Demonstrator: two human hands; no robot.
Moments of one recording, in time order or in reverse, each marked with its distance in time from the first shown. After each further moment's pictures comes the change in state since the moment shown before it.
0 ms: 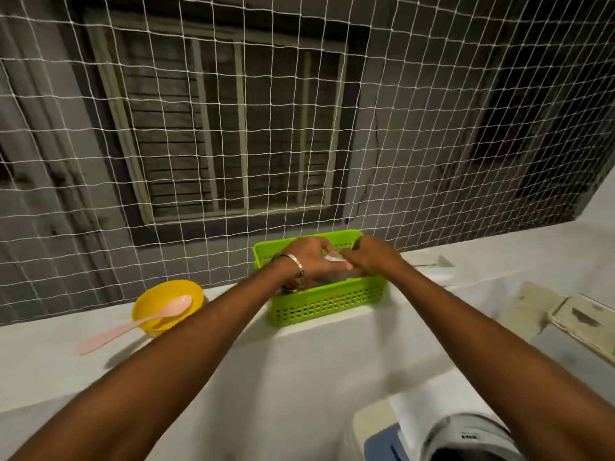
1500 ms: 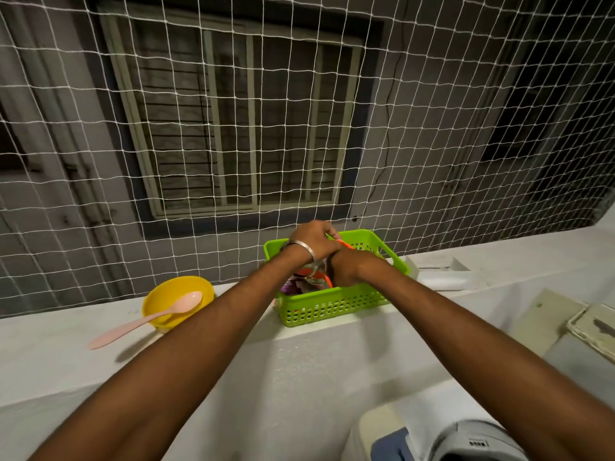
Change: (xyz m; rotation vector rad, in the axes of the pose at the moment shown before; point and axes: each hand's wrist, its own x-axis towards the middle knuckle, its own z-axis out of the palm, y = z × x) left_hand 0.015 -0.002 -0.018 -0.128 0.127 -0.062; right_hand -0.024 -0.070 0.008 -0.489 -0.292 -0.285
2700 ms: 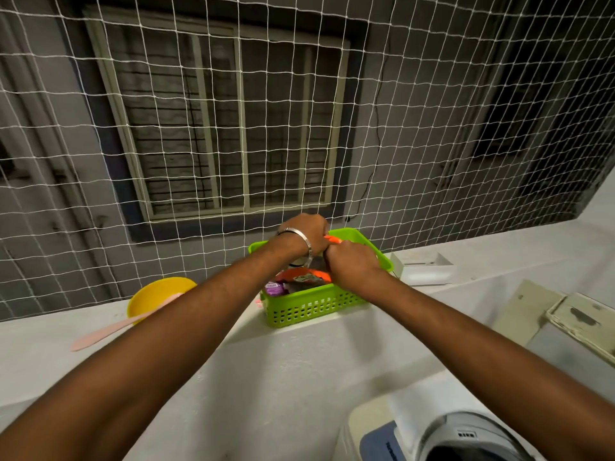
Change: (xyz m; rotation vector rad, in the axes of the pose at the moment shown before) left_hand 0.002 0.027 -0.007 0.465 -0.099 0.118; right_hand -0.019 0.018 0.023 -0.061 0.458 0.103
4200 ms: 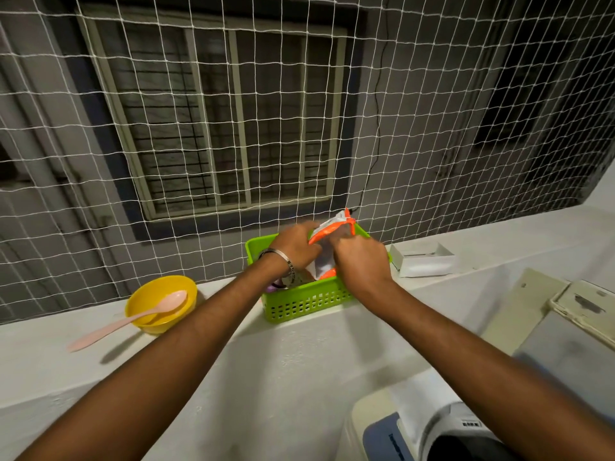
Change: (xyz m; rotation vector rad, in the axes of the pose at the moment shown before) left_hand -0.032 -0.007 0.021 -0.309 0.107 -0.049; right_hand -0.027 0.004 -0.004 0.010 0.255 0.078
